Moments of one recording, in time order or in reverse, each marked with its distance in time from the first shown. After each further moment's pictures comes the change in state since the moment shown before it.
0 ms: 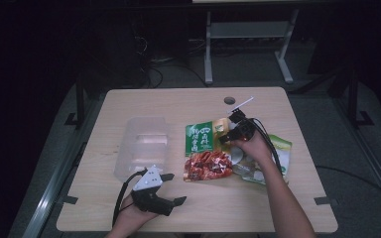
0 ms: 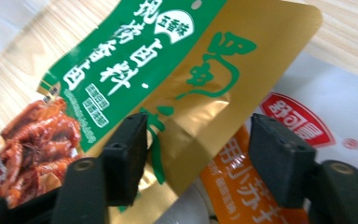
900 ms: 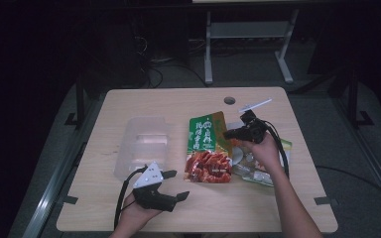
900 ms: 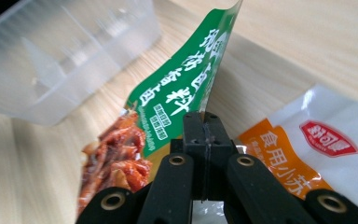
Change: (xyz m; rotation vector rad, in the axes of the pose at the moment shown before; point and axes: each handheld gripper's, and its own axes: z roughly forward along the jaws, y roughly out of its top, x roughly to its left) left arm -0.005 0.016 0.001 -0.052 0.010 -0.030; right arm 0.022 -0.024 -0.054 -0.224 0.150 -0.072
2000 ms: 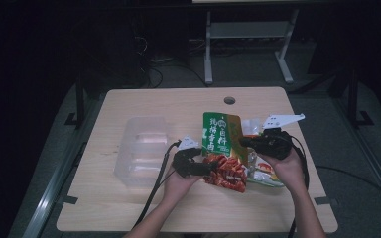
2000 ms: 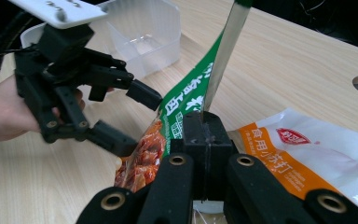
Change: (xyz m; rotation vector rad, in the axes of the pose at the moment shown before) left arm 0.038 0.038 0.118 0.029 0.097 -0.260; right arm 0.037 -0.042 -0.068 -0.176 -0.068 -0.205
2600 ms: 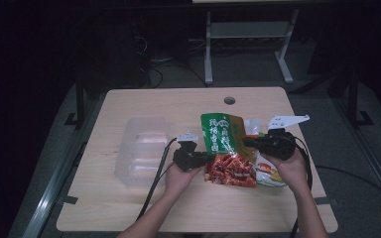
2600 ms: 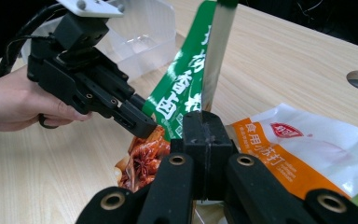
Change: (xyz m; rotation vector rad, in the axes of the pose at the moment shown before) left arm 0.009 0.009 0.004 0.056 -0.113 -0.041; right arm -0.009 -0.009 -0.005 -0.014 0.006 0.018
